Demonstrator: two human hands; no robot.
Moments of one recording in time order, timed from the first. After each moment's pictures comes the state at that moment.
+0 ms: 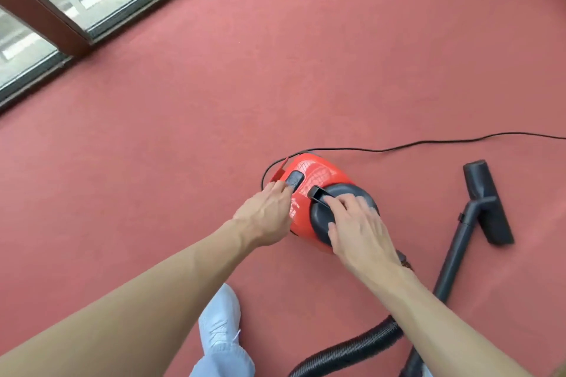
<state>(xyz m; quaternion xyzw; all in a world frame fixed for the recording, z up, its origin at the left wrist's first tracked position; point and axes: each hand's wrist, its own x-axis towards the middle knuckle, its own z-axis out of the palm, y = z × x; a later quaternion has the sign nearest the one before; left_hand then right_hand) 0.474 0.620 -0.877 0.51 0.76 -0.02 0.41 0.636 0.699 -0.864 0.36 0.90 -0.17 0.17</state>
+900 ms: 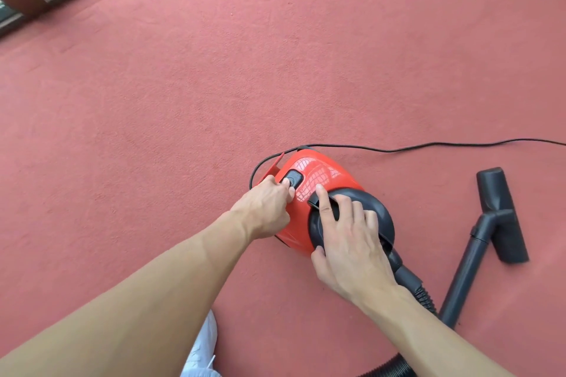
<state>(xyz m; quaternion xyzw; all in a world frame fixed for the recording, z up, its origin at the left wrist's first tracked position) 0.462 0.641 -0.972 0.51 0.75 -0.01 0.42 0.631 0.697 -0.935 0.31 0.93 -0.09 0.19</state>
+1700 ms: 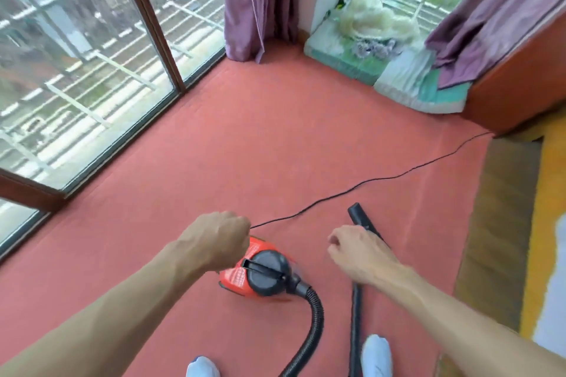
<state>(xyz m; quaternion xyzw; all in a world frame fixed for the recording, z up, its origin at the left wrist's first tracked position) 0.497 0.724 -0.525 0.64 0.70 -0.17 0.26 0.735 0.805 -0.552 0.50 0.80 -0.25 0.20</state>
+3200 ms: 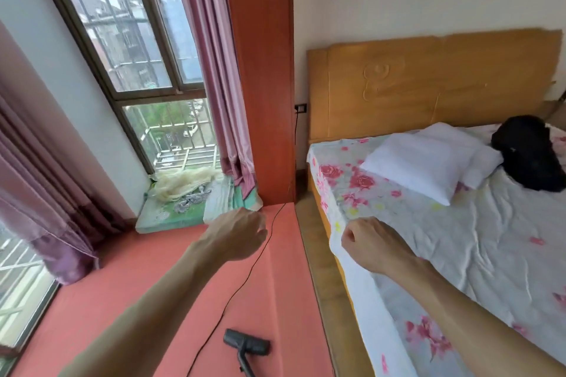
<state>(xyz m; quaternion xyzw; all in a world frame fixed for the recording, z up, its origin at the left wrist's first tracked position) 1.018 0.874 -0.065 0.88 0.47 -0.05 0.04 1.253 0.782 -0.086 0.76 0.63 -0.10 -0.10</state>
